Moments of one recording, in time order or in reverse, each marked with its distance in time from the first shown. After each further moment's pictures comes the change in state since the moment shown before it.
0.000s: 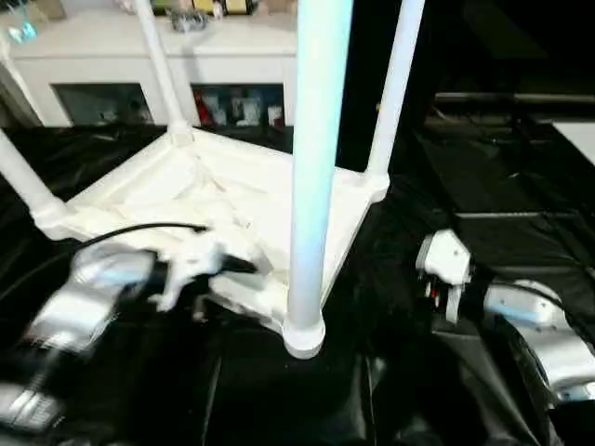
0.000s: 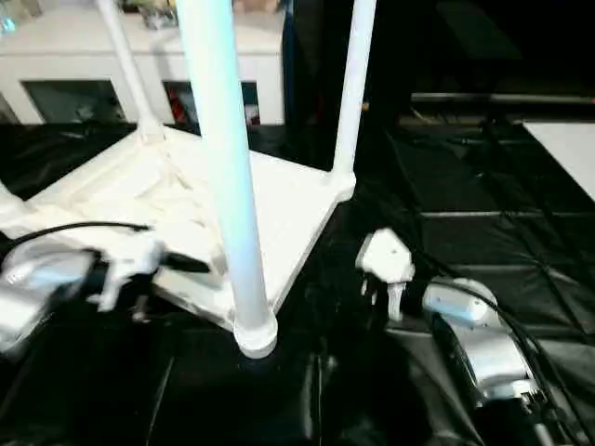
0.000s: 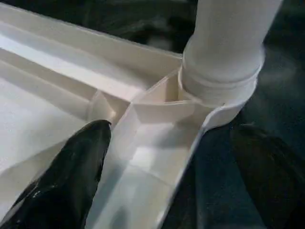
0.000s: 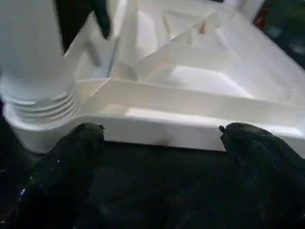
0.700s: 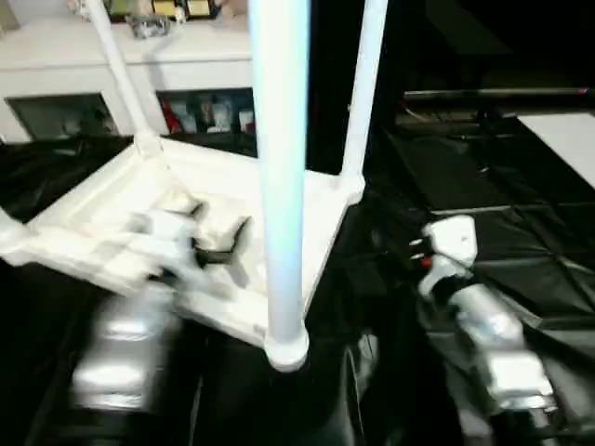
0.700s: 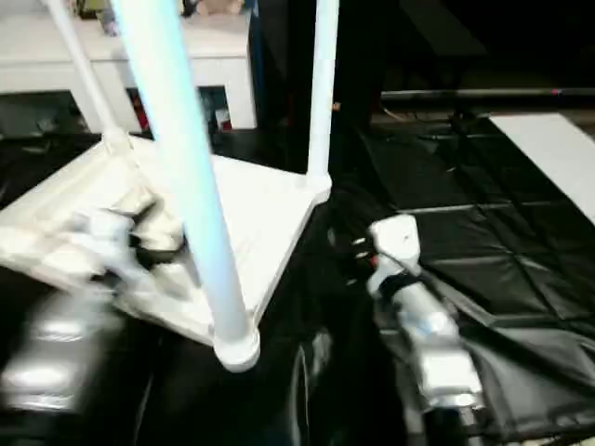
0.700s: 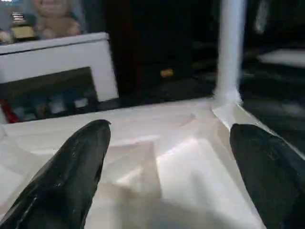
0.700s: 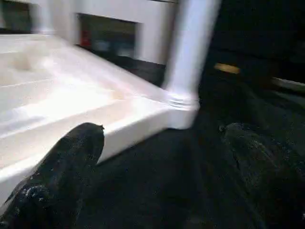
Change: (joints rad) left arm 0.275 -0.225 0.427 -0.179 -0.183 0.004 0.700; right arm -0.013 0.257 -0.162 0.054 -0.069 0.025 -0.543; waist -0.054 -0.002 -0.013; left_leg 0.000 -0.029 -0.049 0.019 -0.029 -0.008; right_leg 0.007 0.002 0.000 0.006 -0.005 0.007
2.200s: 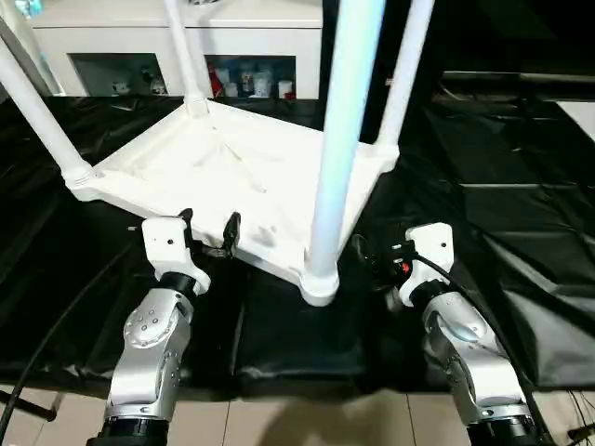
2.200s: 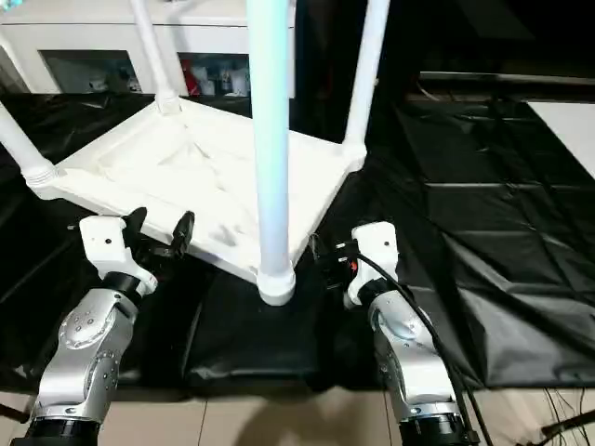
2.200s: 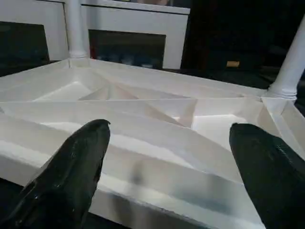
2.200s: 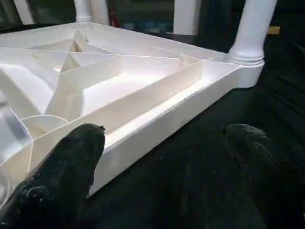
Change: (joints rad) left arm 0.049 -0.291 -0.020 -0.087 0.099 0.037 0.425; right arm 0.038 0.165 0.038 -0.034 -0.023 0.085 -0.166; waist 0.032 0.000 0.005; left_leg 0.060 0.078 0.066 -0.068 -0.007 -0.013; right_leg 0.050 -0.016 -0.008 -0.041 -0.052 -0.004
